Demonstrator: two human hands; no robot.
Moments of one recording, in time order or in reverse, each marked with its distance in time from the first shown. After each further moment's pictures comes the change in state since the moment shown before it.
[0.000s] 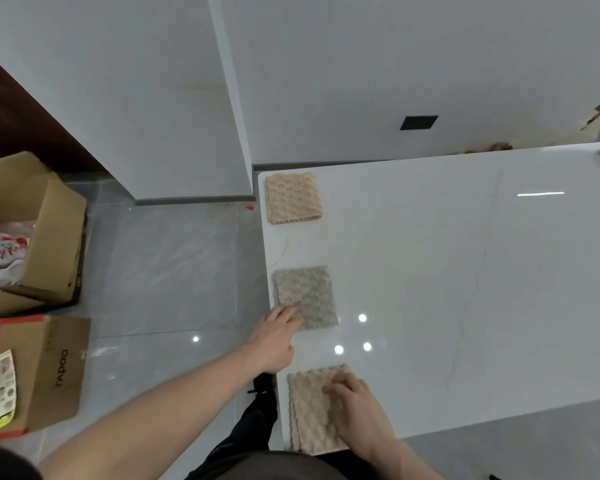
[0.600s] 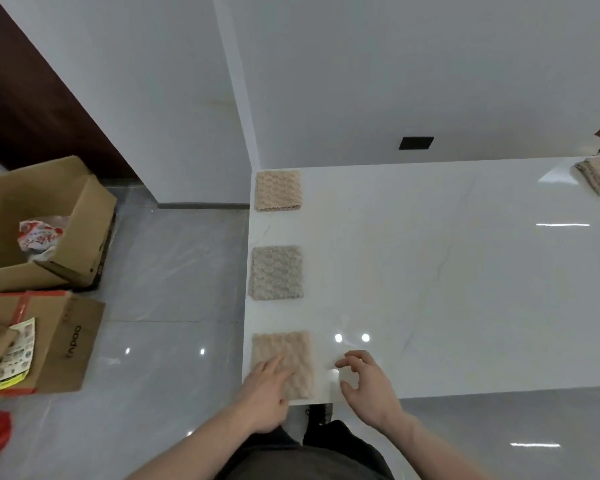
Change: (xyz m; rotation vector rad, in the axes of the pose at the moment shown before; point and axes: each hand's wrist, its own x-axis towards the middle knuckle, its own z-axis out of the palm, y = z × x) left_hand -0.110 0.151 0.110 -0.149 -0.019 -0.228; right_hand -0.073 0.100 -0.050 0.189 0.062 0.001
